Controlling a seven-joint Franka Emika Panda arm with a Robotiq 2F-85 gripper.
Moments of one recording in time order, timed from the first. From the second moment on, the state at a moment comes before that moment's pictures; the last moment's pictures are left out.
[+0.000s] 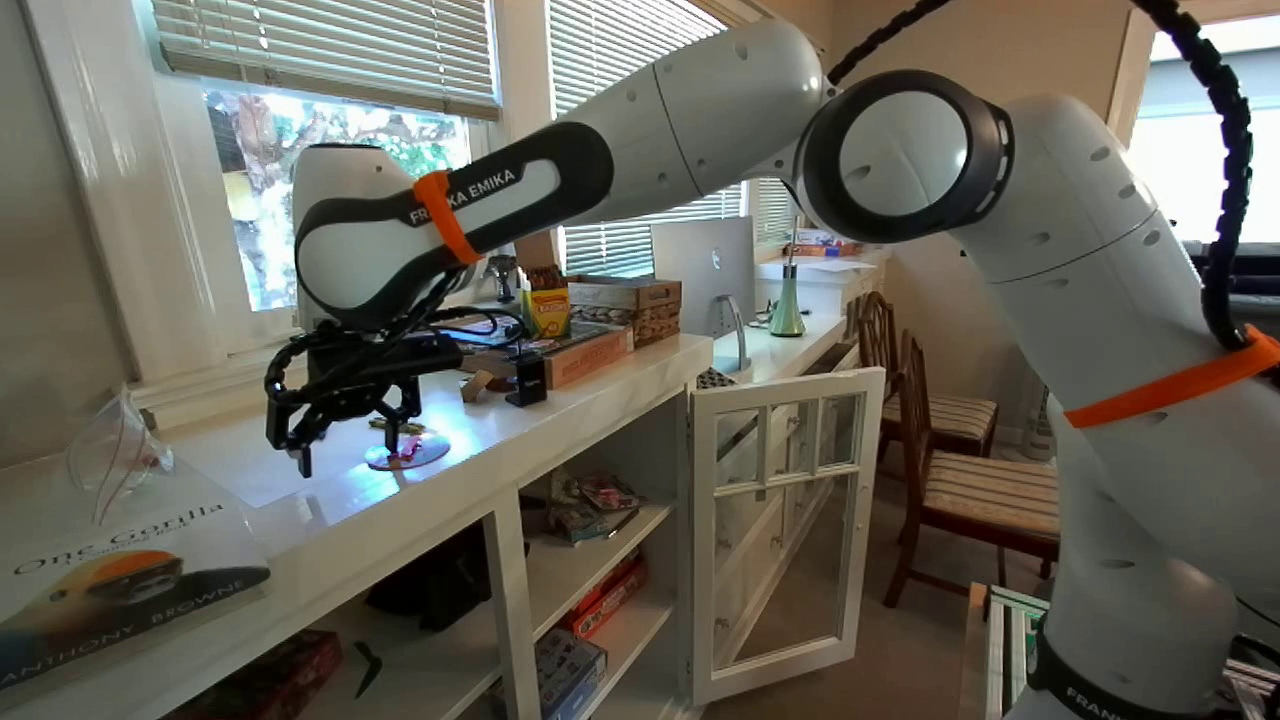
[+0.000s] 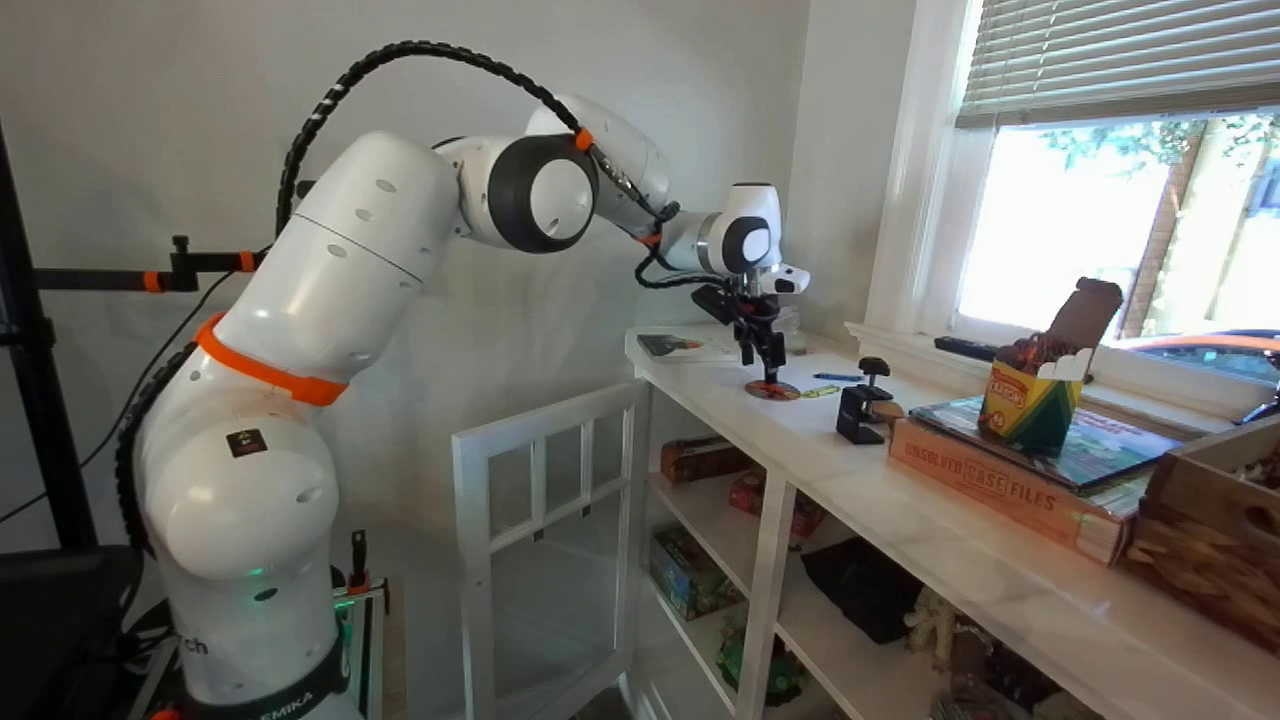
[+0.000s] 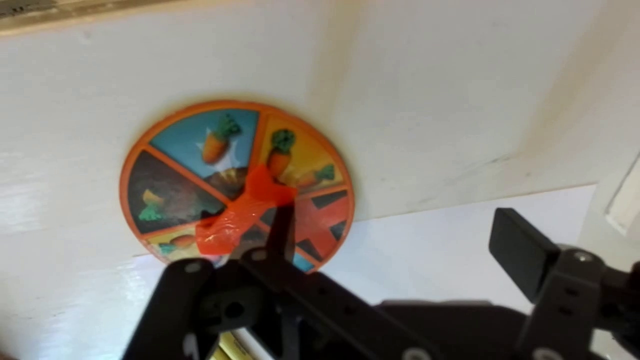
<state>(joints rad) 0.33 0.57 0.05 -1.35 -0.09 2.15 0.54</state>
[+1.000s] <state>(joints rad) 0.33 0.56 0.05 -1.35 -0.10 2.11 0.53</state>
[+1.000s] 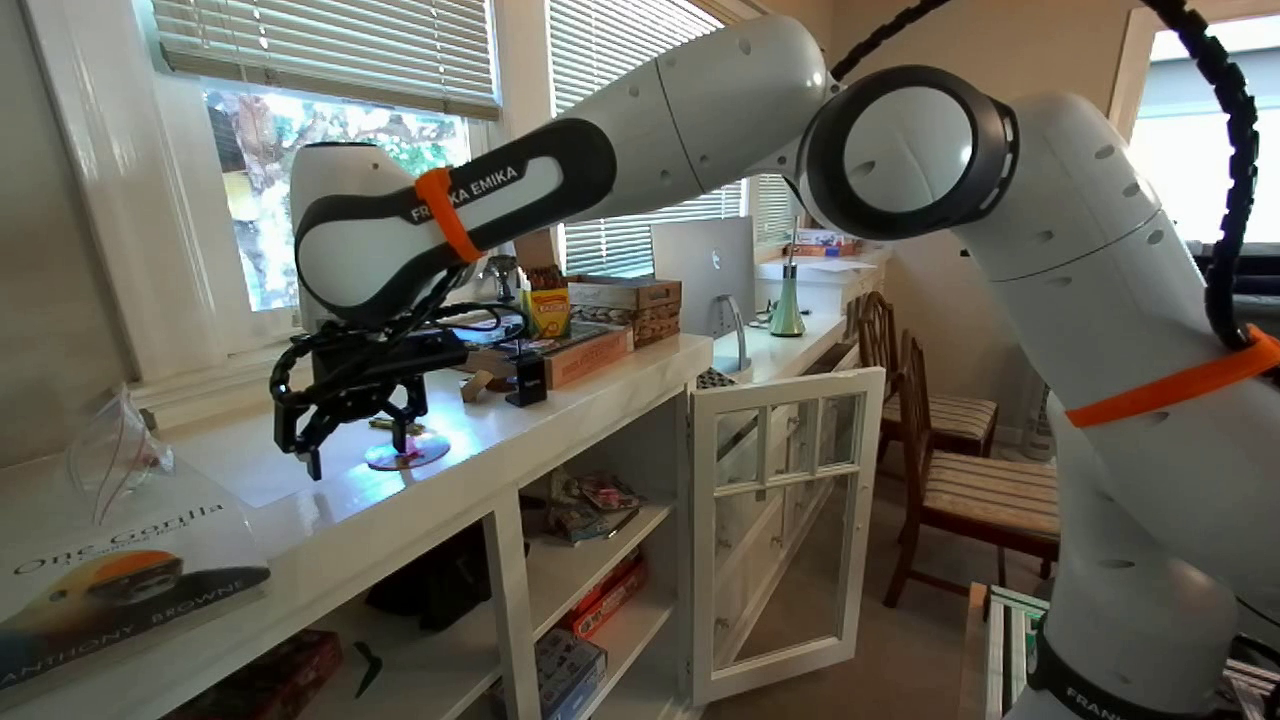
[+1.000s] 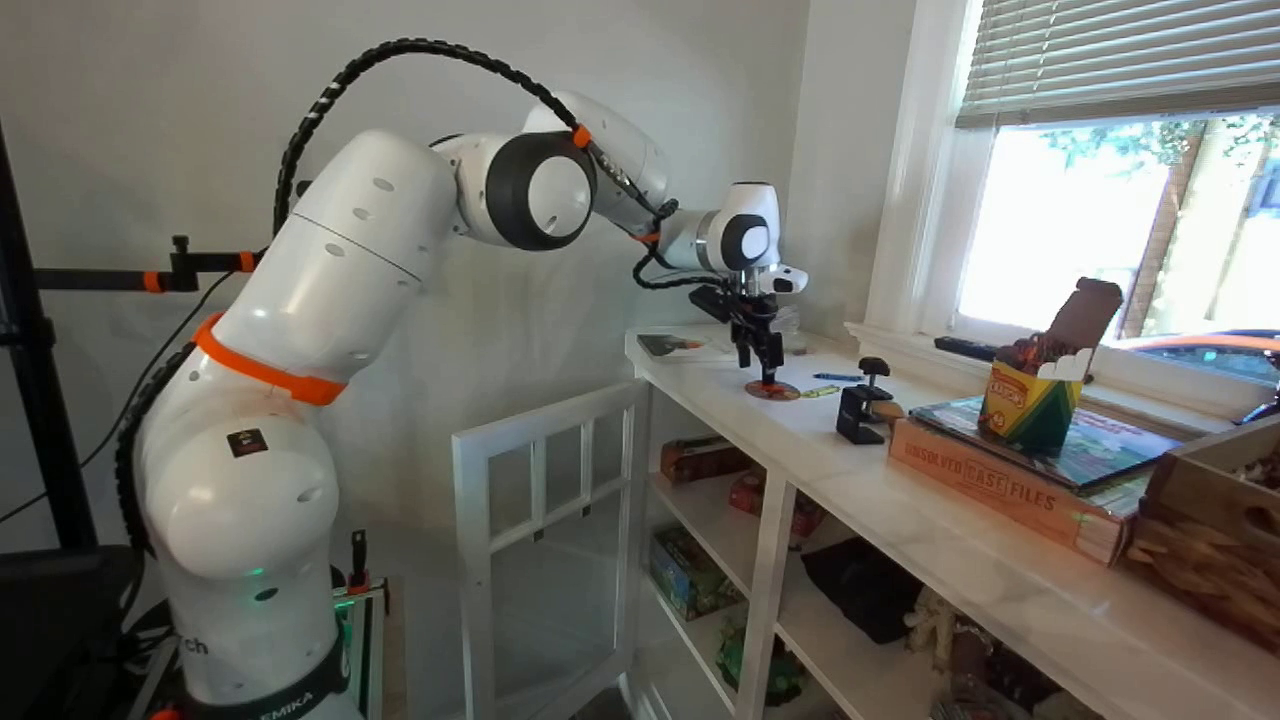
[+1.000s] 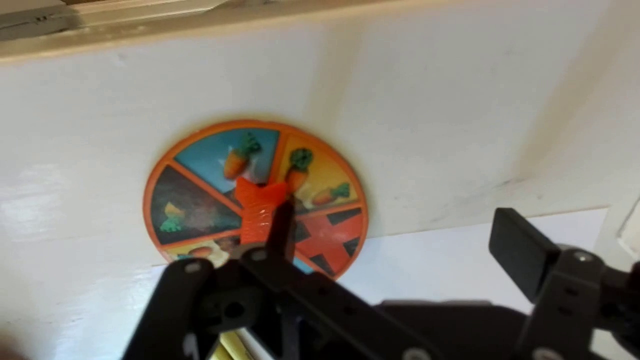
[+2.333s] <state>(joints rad) 0.33 0.52 0.04 -1.39 -0.14 2.05 0.53</state>
